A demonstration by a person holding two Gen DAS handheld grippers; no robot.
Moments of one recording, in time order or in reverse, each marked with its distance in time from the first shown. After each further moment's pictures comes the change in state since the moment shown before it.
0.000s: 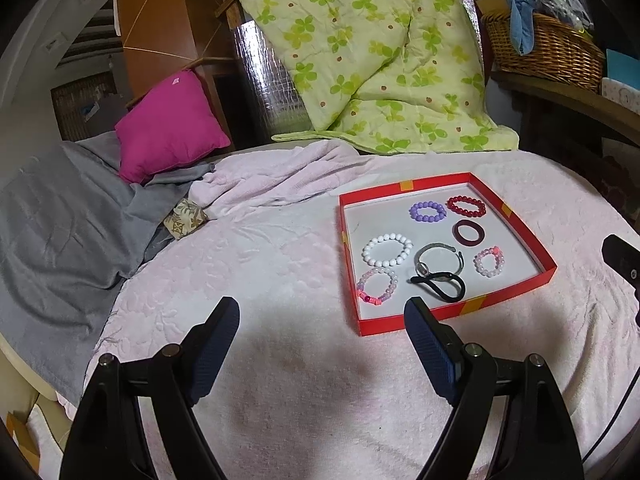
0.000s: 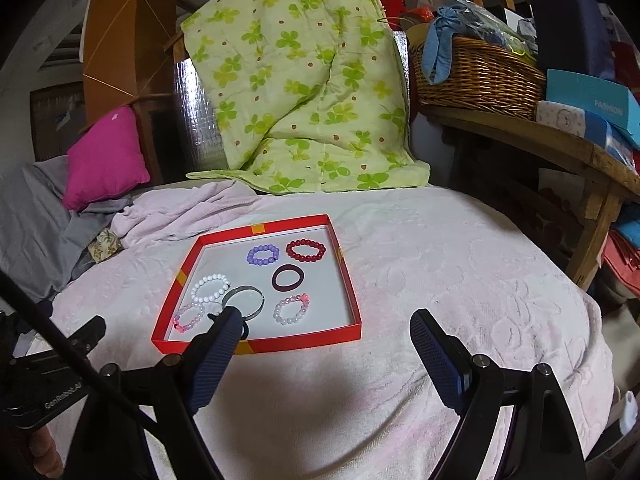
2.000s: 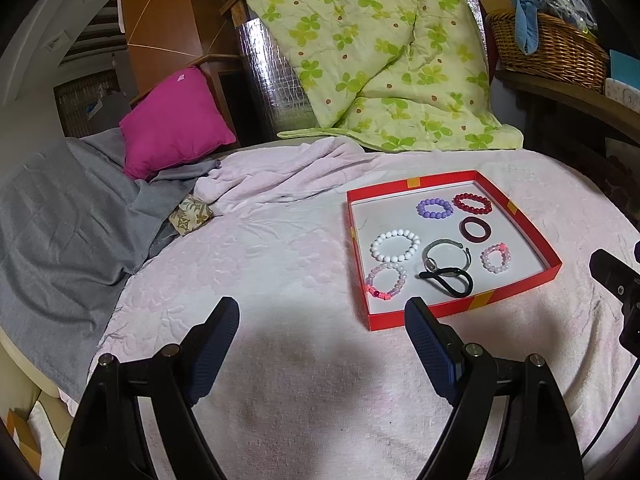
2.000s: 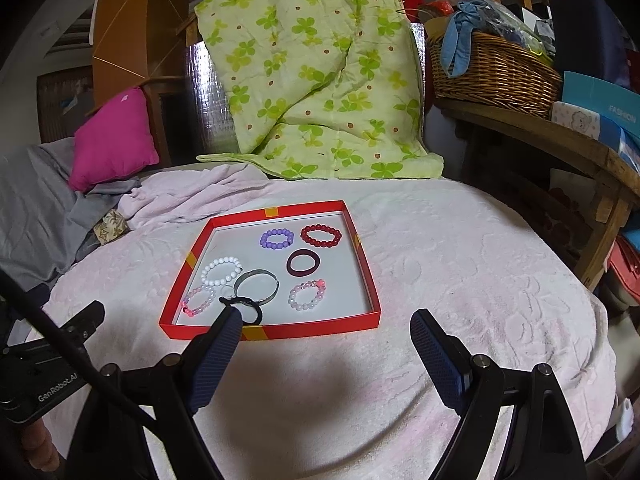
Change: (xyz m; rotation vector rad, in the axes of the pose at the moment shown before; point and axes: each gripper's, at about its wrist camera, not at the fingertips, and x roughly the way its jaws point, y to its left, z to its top) left arm 0.000 0.010 -0.005 -0.005 0.010 0.008; right arm 0.007 0.020 -0.007 -0.040 0.042 0.016
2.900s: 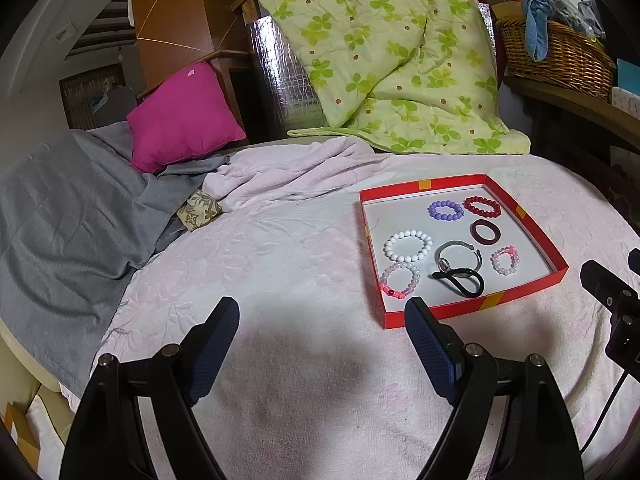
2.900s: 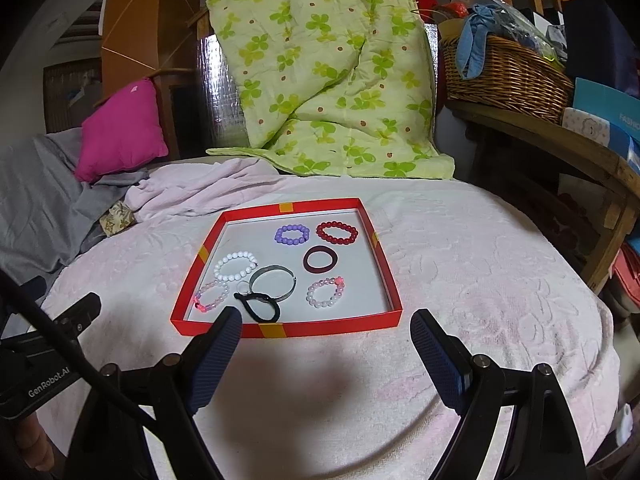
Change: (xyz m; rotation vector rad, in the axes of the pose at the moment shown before) left arm -0.002 0.016 -0.002 -0.027 0.000 0.011; right arm 0.004 0.020 -0.001 -0.026 0.009 0.016
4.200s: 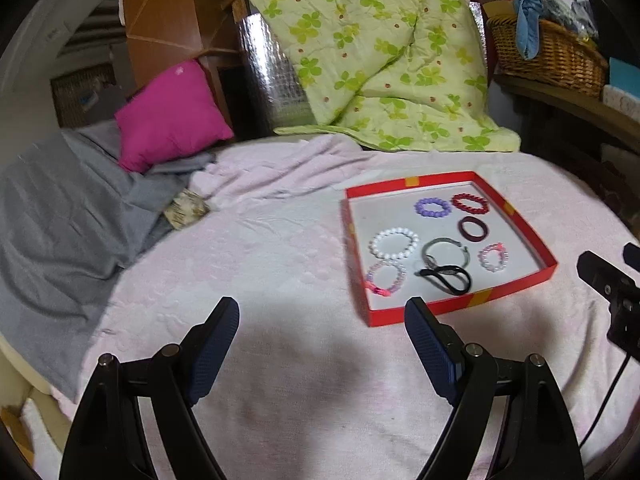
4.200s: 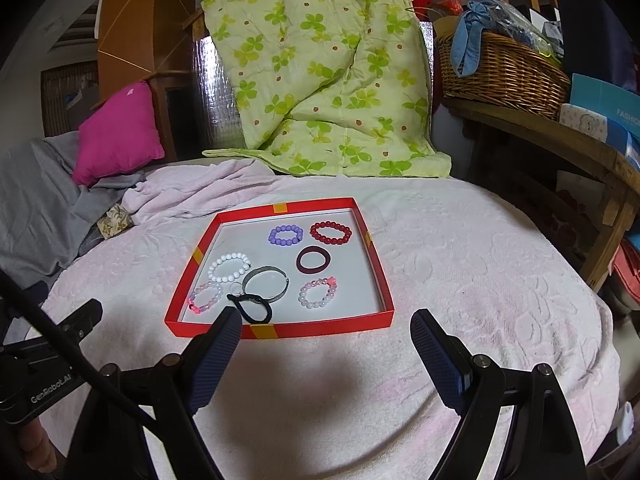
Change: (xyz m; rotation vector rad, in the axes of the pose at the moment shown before) left arm 0.008 0.000 -0.001 -0.008 0.023 -0.075; right arm 0.002 -0.013 0.001 0.016 0.003 0.003
